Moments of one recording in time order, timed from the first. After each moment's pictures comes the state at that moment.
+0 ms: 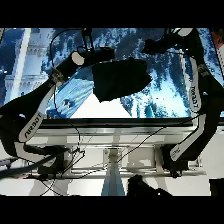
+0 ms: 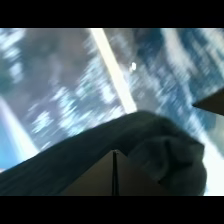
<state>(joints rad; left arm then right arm) -0.43 -1.63 1.38 0.70 -0.39 -1.14 0.04 -1.93 1.90 -0.93 1.18 1.31</state>
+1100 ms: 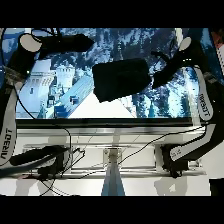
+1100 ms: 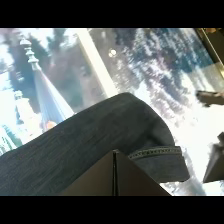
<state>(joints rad) -0.22 -1.35 1.38 0.71 -0.78 -1.14 -0.05 -1.73 1.56 -1.15 1.75 1.11</state>
